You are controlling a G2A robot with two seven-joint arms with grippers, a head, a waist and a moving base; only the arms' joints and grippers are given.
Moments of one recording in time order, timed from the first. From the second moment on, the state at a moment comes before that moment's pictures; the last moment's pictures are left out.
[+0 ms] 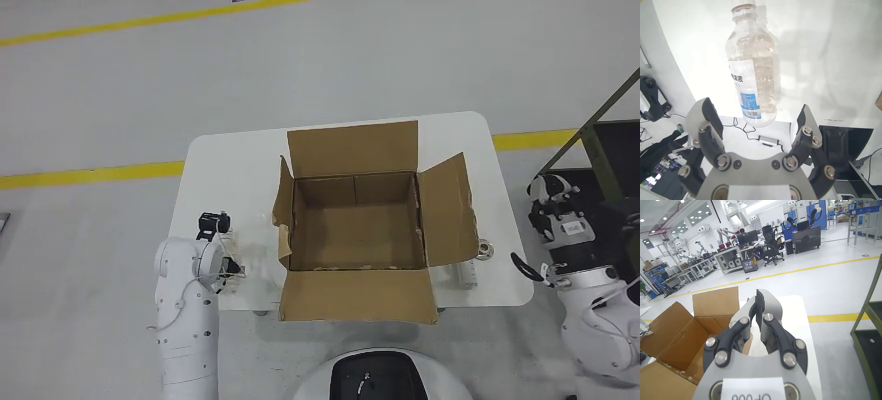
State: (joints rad) left arm 0.93 -1.40 -1.61 -1.41 1.63 -0.29 -1.46; right arm -1.60 -1.41 1.78 -2.02 -0.98 -0.24 0.04
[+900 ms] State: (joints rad) left arm 0.85 -1.38 -1.57 -1.24 1.61 -0.26 -1.43; right arm -1.58 -1.39 1.76 -2.01 -0.98 -0.22 0.06
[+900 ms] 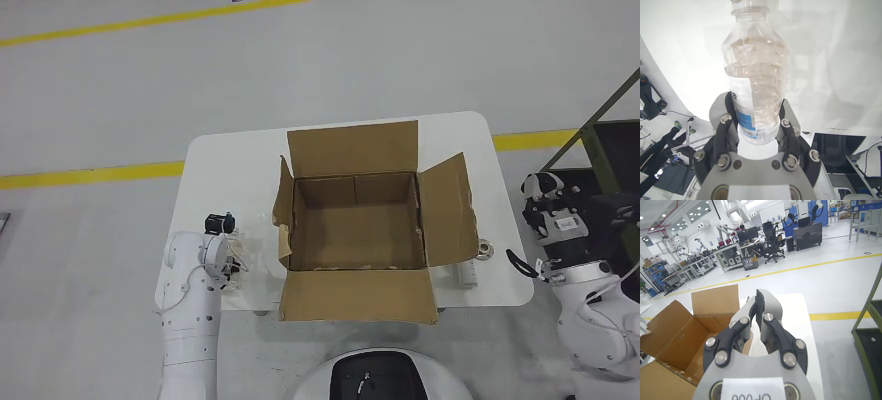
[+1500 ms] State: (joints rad) left arm 0.93 -1.36 -1.62 -1.75 1.45 -0.20 -1.52; right arm -1.57 -1.38 1.76 -2.00 -0.96 -0.20 0.06
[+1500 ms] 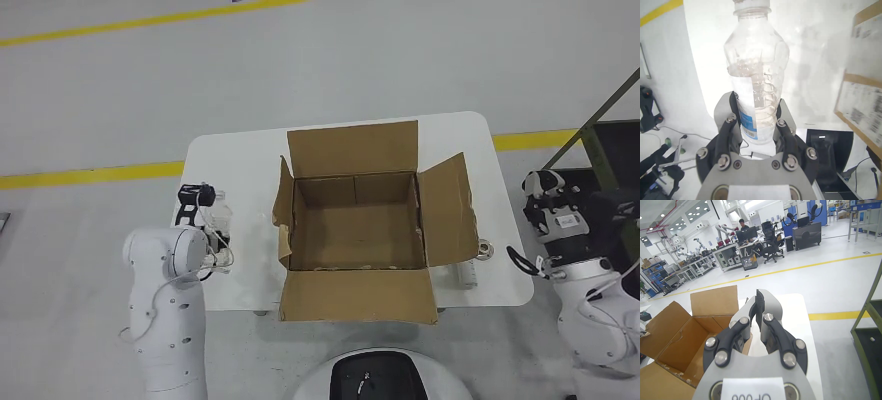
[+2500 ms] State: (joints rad) left arm 0.85 -1.36 -1.57 -2.11 1.11 -0.15 -1.48; right arm -1.55 -1.37 1.75 -1.96 -0.95 -0.19 0.06
